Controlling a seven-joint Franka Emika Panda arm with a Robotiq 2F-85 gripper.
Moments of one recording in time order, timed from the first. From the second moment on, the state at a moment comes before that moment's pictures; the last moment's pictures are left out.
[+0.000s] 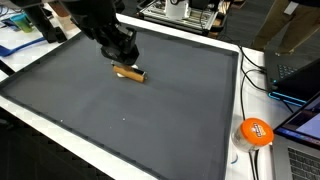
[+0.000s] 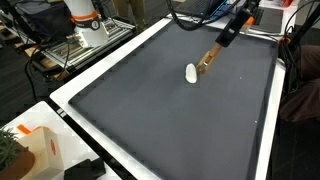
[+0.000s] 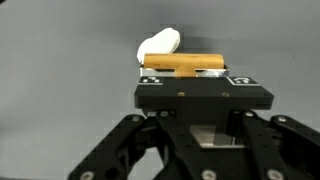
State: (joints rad) arm 0.16 1.02 -0.02 -0.57 -0.07 1.29 0.09
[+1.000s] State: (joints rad) arm 0.07 0.98 -0.01 -0.50 -0.02 1.29 0.03
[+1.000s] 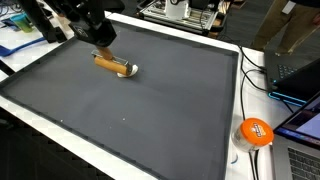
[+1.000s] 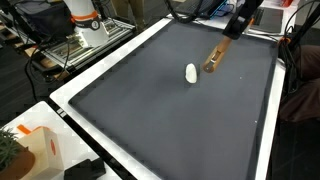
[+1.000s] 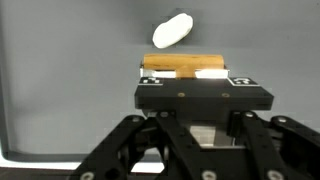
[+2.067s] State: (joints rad) arm 0.02 0.94 0.00 -0.50 0.03 1.29 0.06
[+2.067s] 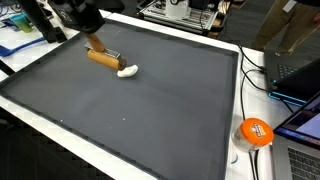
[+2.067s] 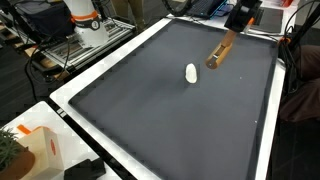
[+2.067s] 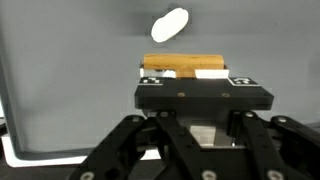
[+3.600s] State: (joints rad) arm -0.10 0.85 0.03 -0.50 0.14 1.25 0.03
